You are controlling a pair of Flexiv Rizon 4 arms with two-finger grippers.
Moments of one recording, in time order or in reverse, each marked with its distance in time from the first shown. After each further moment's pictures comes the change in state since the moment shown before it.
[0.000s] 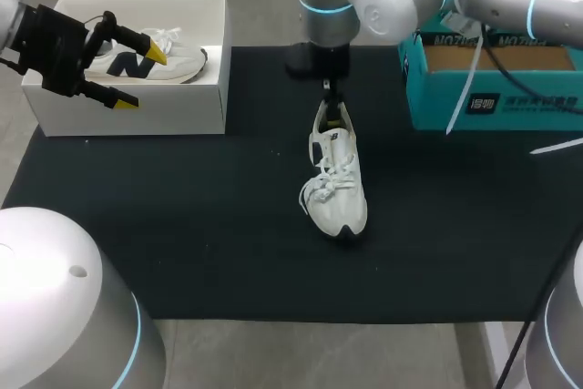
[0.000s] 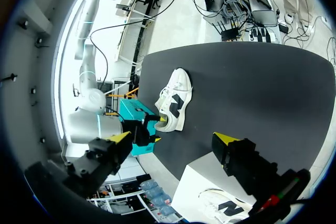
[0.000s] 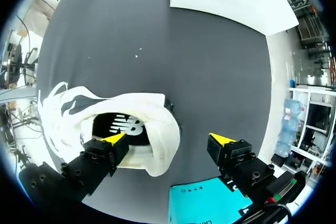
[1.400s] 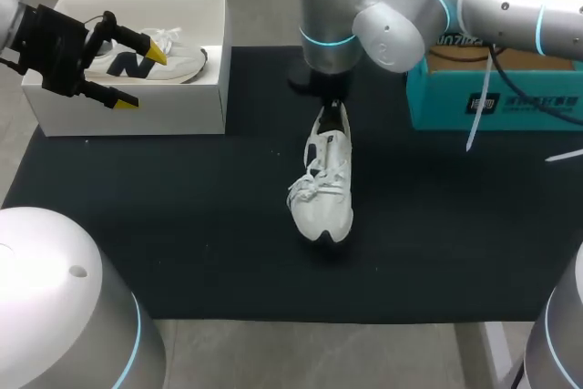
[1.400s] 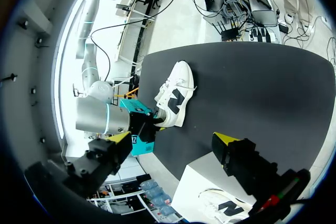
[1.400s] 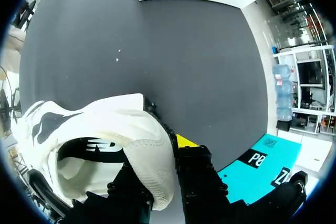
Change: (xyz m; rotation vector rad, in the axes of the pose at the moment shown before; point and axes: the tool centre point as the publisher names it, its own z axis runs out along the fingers) left arm 0.000 0.000 0.000 0.000 0.000 0.000; right arm 0.019 -0.005 0.016 0.005 -0.103 0.267
